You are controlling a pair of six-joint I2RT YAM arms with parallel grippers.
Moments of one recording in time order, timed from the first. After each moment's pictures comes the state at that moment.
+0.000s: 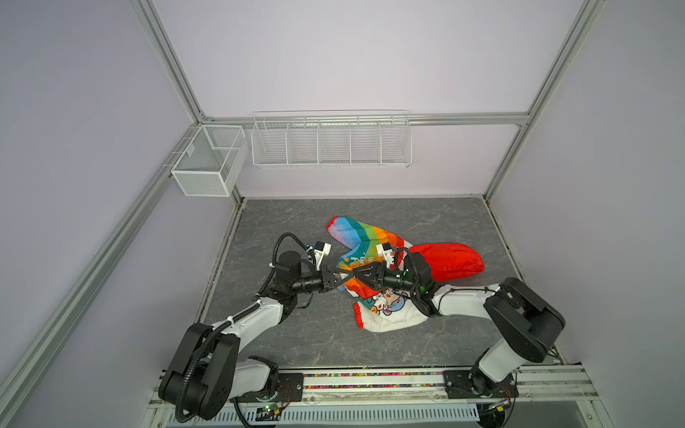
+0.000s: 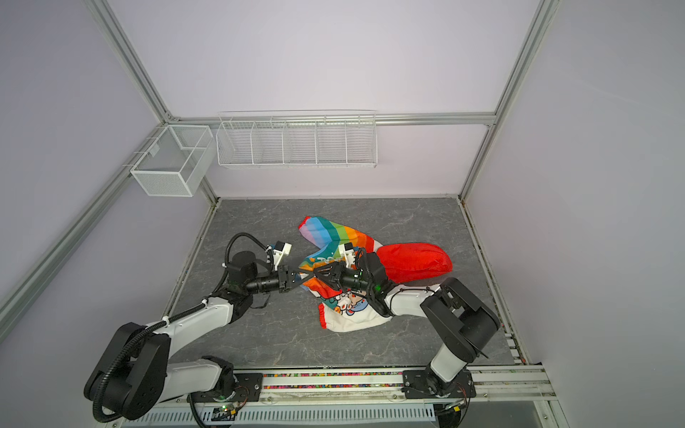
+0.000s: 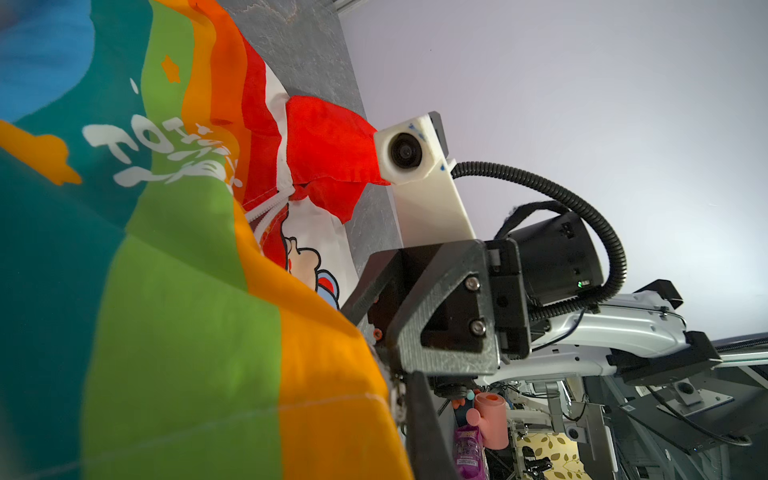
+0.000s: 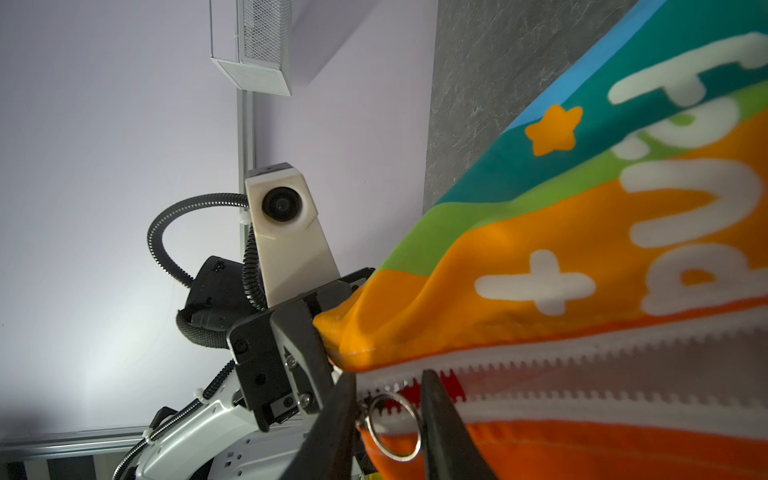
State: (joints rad) left arm -0.39 1.28 0.48 0.50 0.96 -0.94; right arm 0.73 1.63 0.65 0.83 -0.59 1.39
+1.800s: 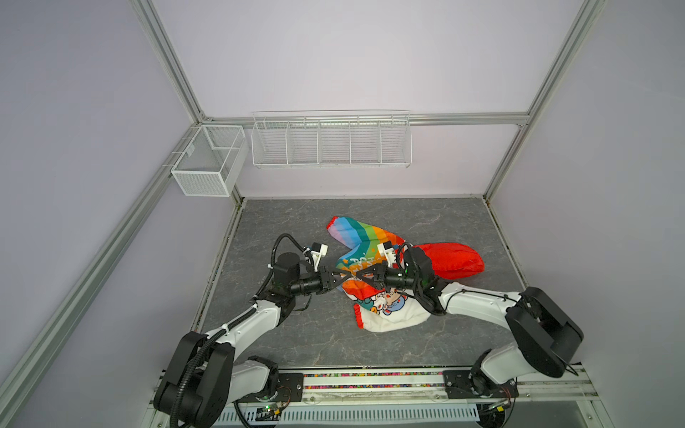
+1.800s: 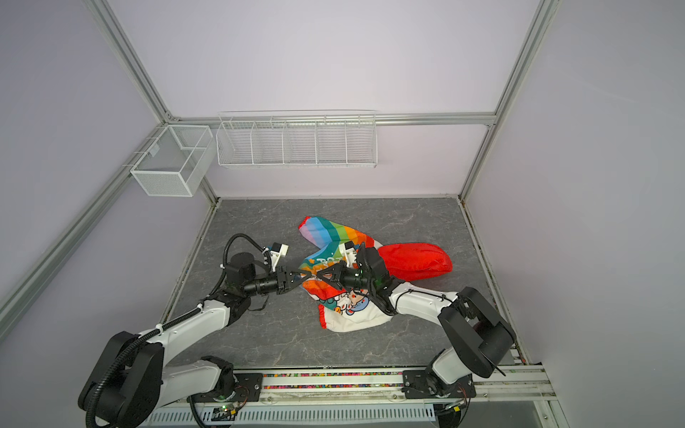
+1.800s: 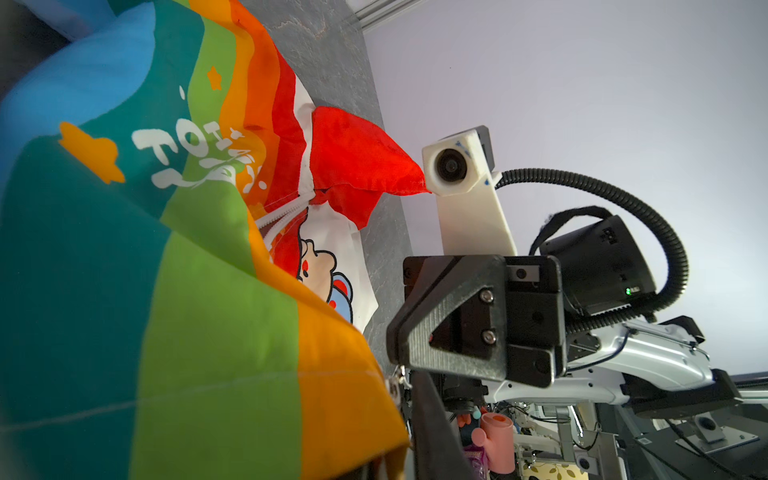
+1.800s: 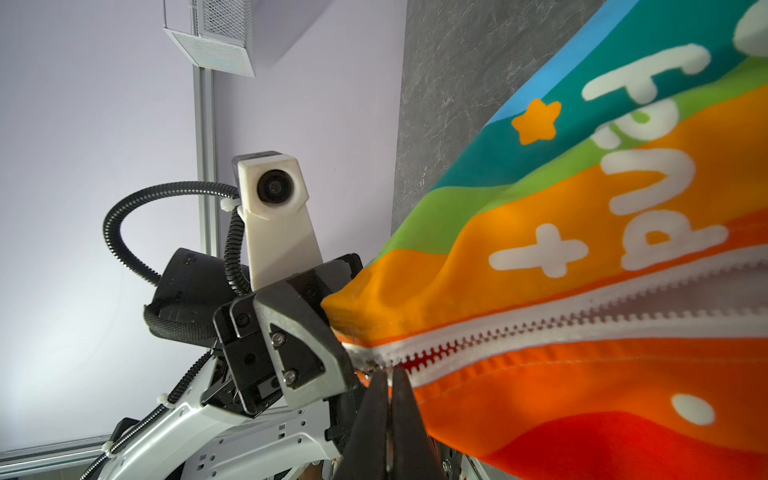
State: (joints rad) left arm -0.39 1.22 0.47 0.42 0.89 -0.94; right arm 0.73 1.52 0.71 0.51 -0.58 1.25
